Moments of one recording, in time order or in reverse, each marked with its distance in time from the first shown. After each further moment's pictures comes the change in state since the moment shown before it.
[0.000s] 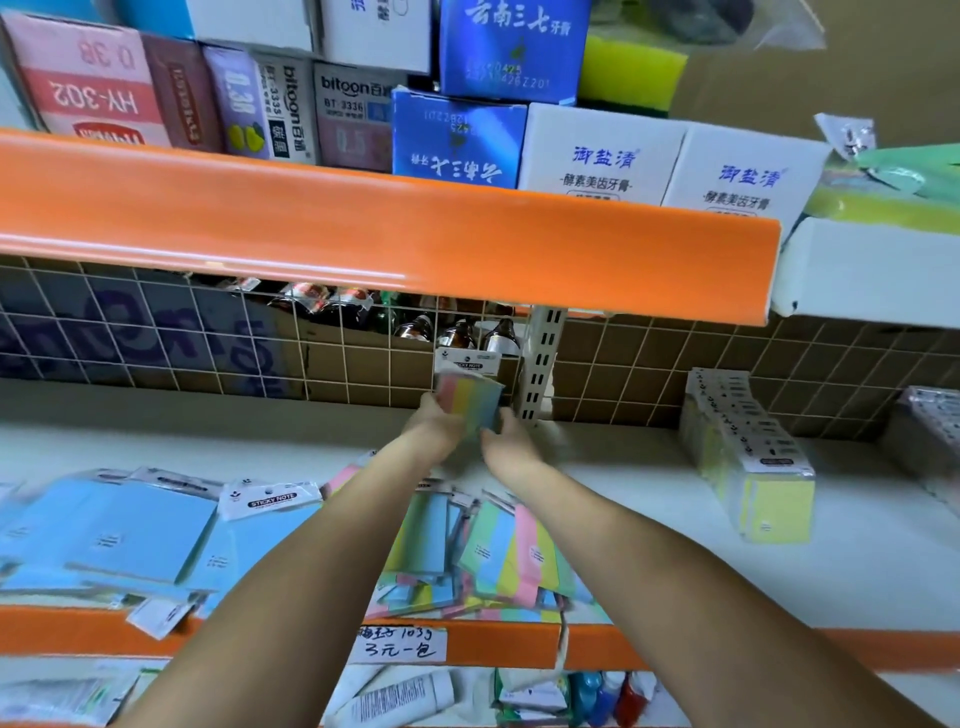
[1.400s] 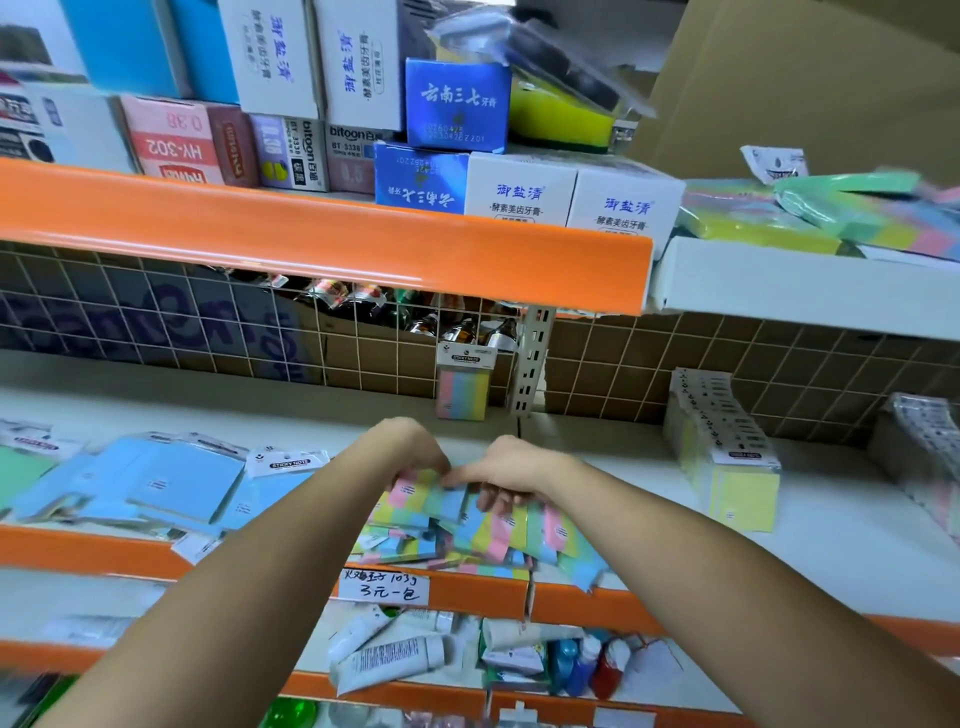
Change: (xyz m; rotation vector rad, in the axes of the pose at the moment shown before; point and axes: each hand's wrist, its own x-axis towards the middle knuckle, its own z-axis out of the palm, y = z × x) left_hand -0.105 0.016 -0.035 0.726 -0.199 -0.175; right_hand -0.074 -0.006 -0.051 -0.259 -0.552 0.077
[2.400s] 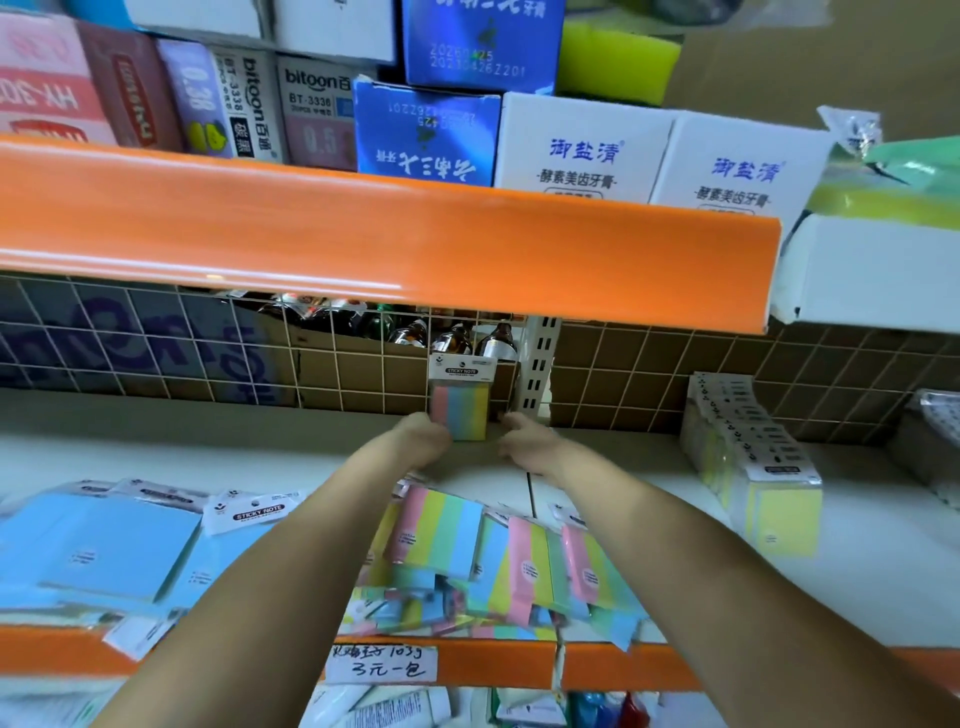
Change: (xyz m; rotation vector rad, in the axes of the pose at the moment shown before) left_hand 0.138 0.013 0.009 -0.473 0.113 0.201; right_hand 0.085 0.010 -0.042 0.116 0.318 -0.055
